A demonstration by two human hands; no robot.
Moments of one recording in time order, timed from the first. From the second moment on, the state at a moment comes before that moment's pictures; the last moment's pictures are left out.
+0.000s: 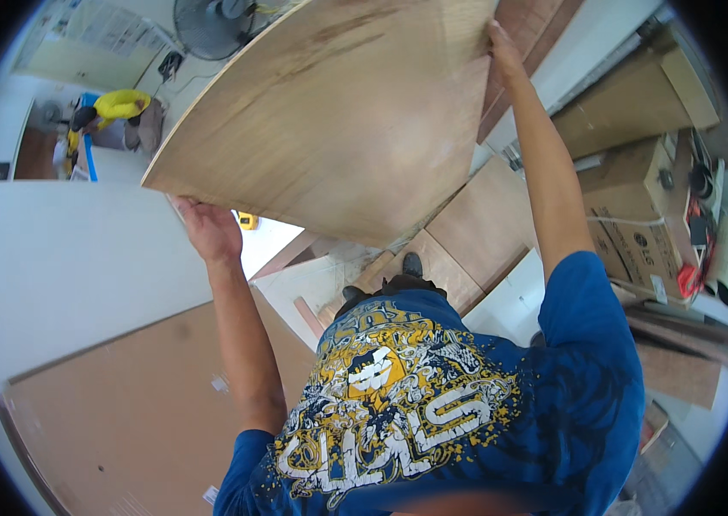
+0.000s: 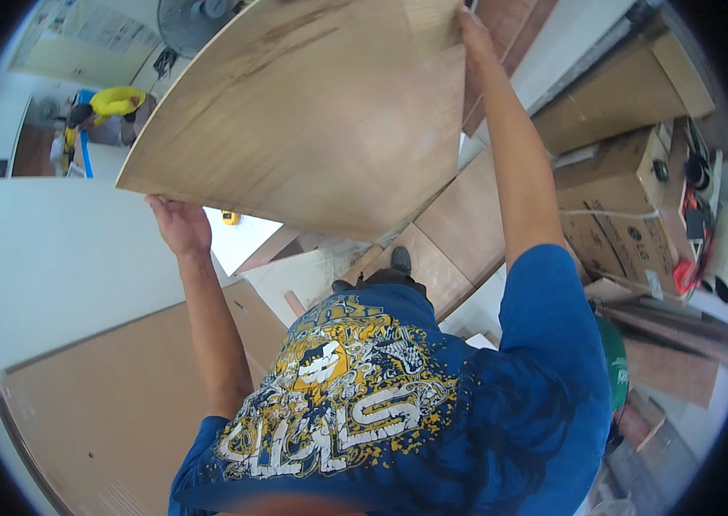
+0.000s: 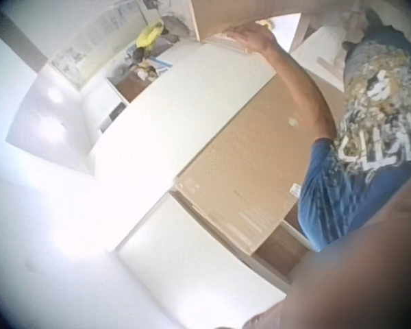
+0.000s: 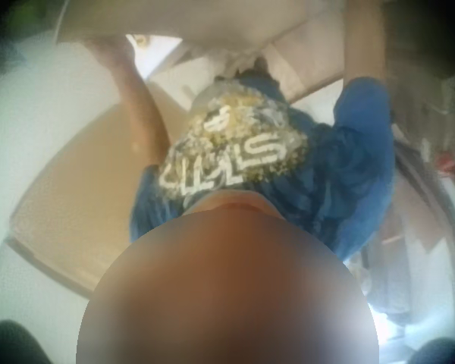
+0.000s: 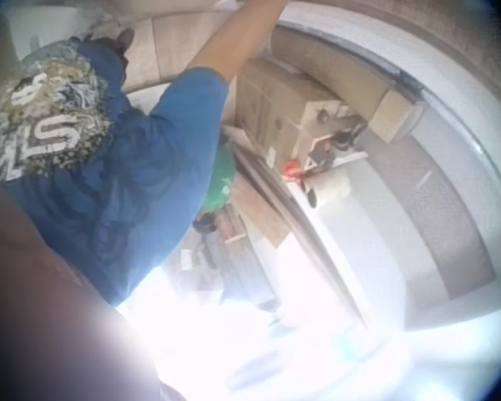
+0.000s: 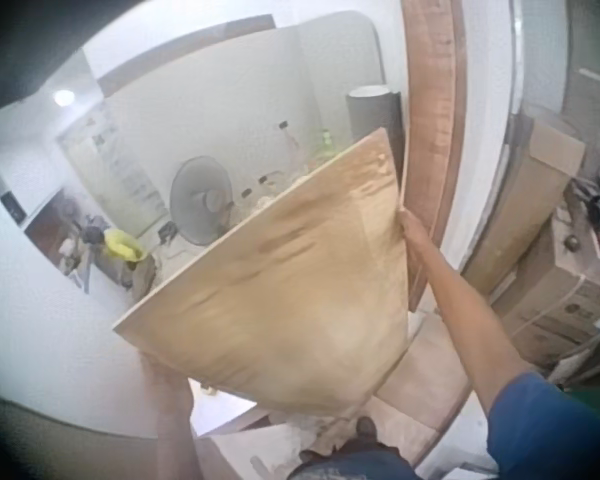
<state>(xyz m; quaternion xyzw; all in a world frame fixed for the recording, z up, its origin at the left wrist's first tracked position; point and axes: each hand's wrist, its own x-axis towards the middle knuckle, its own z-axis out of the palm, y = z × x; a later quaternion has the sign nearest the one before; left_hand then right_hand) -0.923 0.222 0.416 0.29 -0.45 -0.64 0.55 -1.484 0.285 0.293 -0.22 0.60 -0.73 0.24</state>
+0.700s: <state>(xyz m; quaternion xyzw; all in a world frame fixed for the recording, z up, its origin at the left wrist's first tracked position) -0.882 0.335 0.396 0.42 -0.61 -0.48 0.46 -1.472 0.401 0.303 -0.21 0.59 -0.74 0.24</state>
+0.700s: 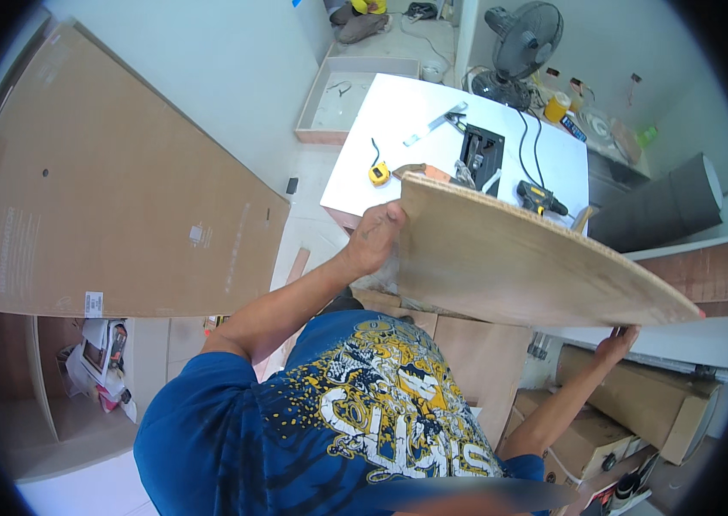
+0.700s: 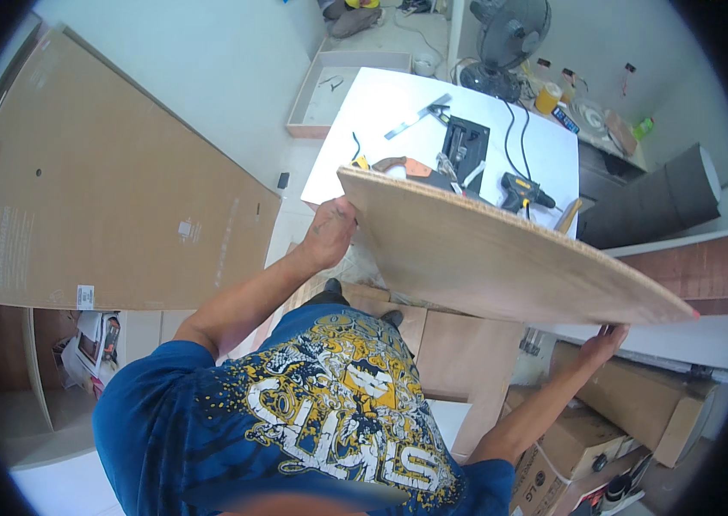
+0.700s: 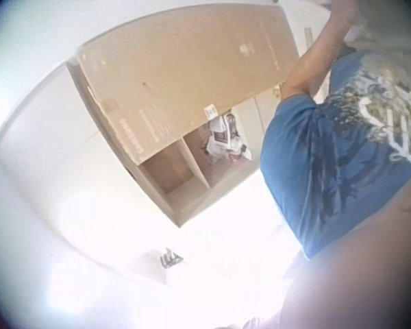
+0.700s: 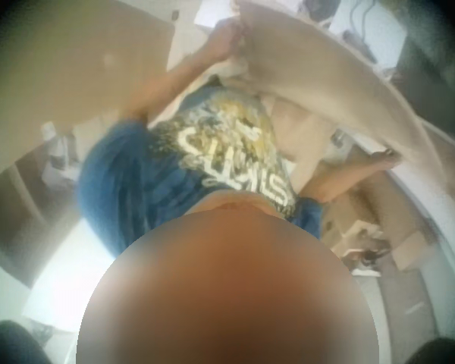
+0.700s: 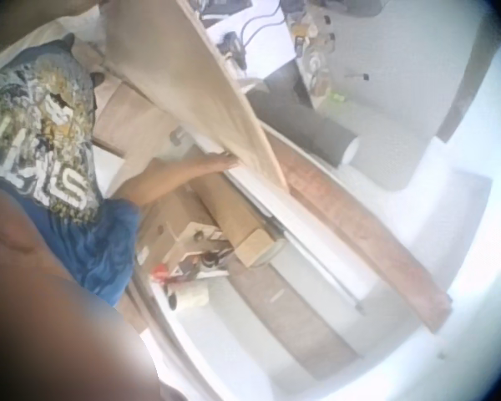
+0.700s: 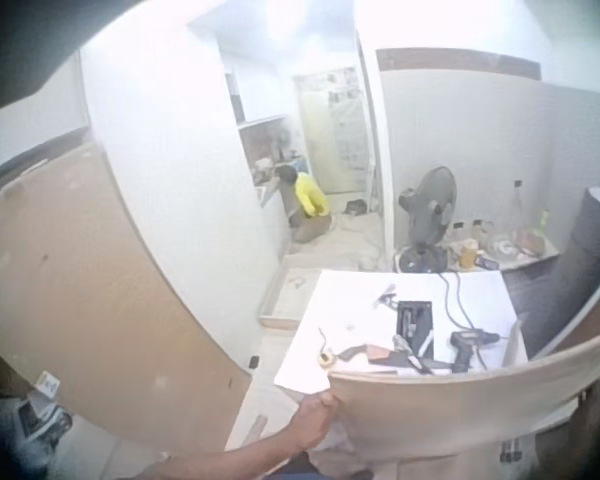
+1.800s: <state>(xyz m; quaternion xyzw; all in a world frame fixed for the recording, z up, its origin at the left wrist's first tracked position) -0.598 0.365 0.372 0.38 -0.25 -0.40 0.80 -1.279 0.452 0.222 -0.50 0.64 -0.39 0.44</state>
